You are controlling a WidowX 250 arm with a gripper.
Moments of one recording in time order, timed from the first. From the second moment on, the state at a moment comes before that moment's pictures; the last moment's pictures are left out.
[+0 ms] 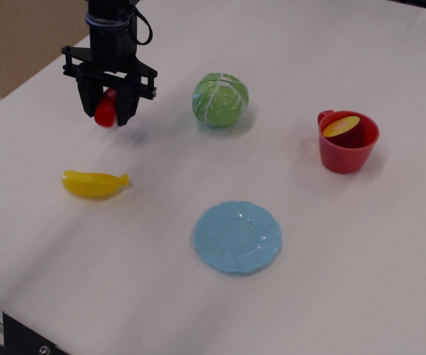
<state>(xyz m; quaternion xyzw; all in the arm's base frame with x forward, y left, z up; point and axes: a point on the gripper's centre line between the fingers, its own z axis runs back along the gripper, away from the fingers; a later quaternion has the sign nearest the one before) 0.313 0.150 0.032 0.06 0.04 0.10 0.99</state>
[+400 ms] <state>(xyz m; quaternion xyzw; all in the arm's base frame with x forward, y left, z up) 0.304 0.146 0.027 0.06 0.05 0.12 0.99</state>
